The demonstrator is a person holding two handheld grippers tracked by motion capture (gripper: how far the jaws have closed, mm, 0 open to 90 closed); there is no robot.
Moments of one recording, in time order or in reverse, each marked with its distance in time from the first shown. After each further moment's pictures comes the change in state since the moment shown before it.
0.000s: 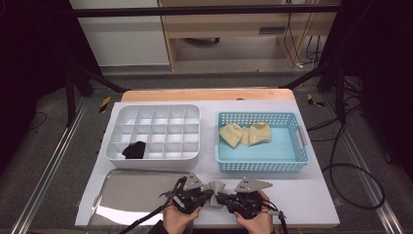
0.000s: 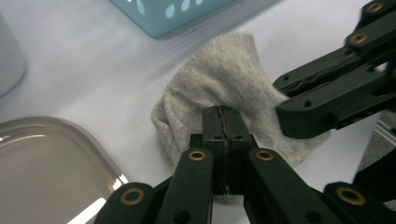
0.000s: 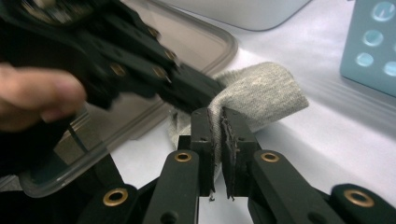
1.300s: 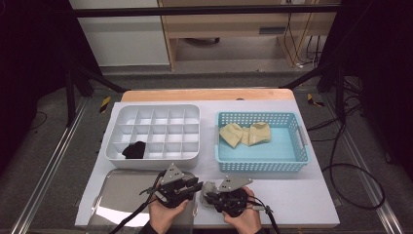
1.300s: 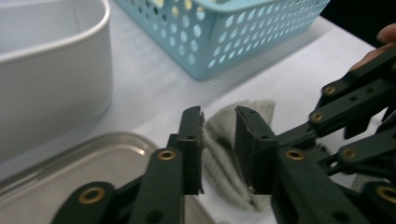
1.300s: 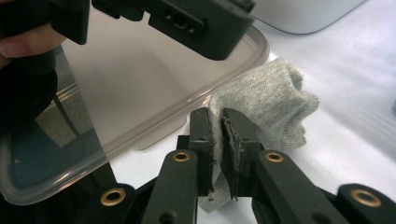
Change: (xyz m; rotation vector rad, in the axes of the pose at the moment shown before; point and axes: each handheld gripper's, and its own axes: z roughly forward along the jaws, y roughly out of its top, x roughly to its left) left arm 0.019 0.008 -0.030 -0.117 0.020 -0.045; right arm 0.018 0.018 0.029 0.097 -0.001 -0.129
